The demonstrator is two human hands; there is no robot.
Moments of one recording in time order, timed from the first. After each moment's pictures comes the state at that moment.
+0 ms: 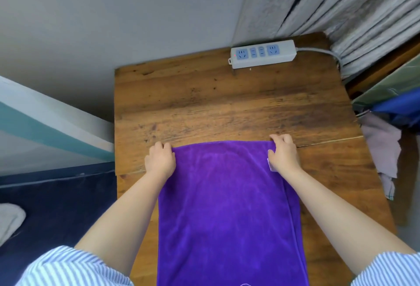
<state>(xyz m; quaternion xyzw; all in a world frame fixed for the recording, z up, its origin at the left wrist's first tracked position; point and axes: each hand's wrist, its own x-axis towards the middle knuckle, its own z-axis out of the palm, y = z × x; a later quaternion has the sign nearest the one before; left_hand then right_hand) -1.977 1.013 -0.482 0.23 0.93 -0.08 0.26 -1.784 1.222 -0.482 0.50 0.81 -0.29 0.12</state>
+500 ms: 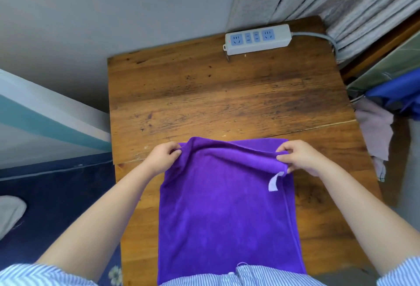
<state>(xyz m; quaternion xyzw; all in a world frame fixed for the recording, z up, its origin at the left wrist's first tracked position) -1.964 1.001 -0.465 0.26 0.87 0.14 0.41 -1.735 1.236 -0.451 0.48 0.65 -0.55 0.21</state>
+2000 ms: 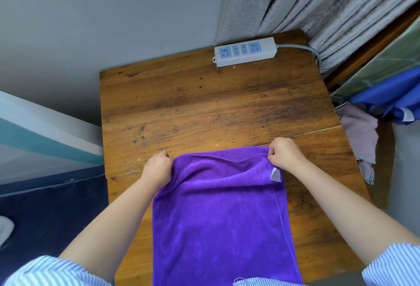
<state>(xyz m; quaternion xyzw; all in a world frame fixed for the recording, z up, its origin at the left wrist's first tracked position) -1.961 1.005 -0.485 0.42 0.85 -0.15 0.29 -1.756 1.239 -0.458 0.42 0.86 -0.22 0.21</state>
